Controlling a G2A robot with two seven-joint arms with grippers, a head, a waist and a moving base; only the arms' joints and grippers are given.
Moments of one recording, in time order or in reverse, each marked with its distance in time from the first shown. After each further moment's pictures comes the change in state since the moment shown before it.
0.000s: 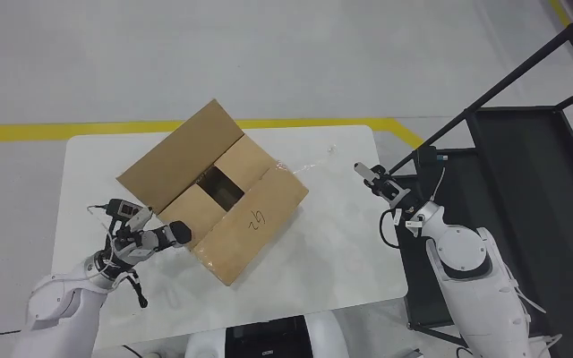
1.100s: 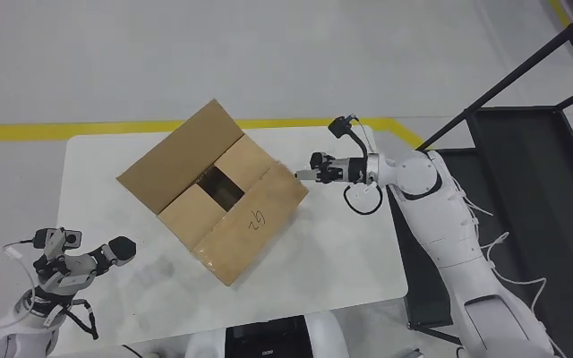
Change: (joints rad) left arm 0.238 0.003 -0.275 -0.058 -0.203 0.004 -0.025; right arm 0.670 -0.007 -0.420 0.542 0.013 -0.301 0.539
